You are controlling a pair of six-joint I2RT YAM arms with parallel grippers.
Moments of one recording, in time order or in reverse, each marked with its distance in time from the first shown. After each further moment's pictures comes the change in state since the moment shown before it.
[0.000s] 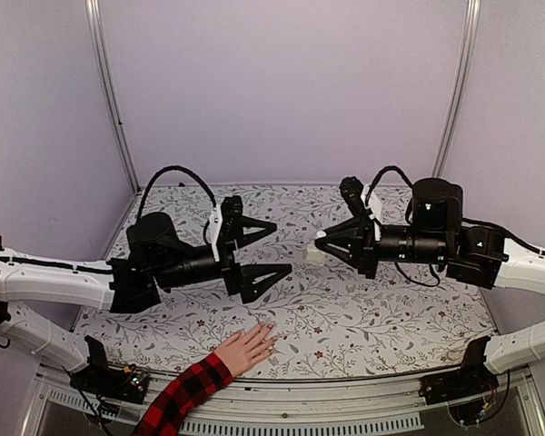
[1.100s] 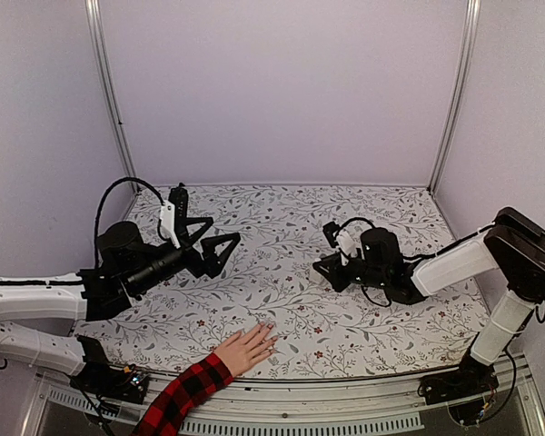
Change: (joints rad) left arm 0.166 -0.257 -0.208 -0.112 -0.345 -0.216; right arm -0.247 0.583 -0.282 0.669 0.108 0.138
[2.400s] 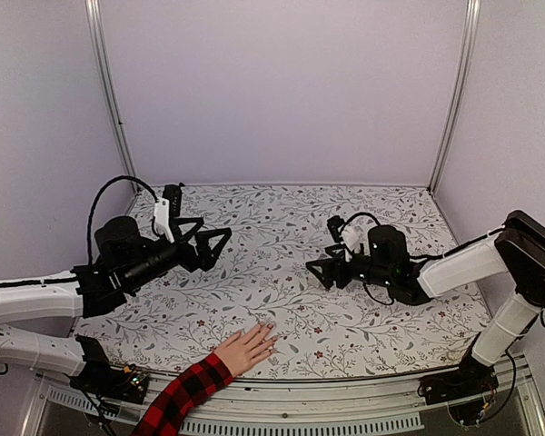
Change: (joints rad) left arm 0.059 -0.037 0.002 -0.101 -0.015 -0.056; right arm 0.000 -0.028 -0.031 0.081 -0.019 -0.002
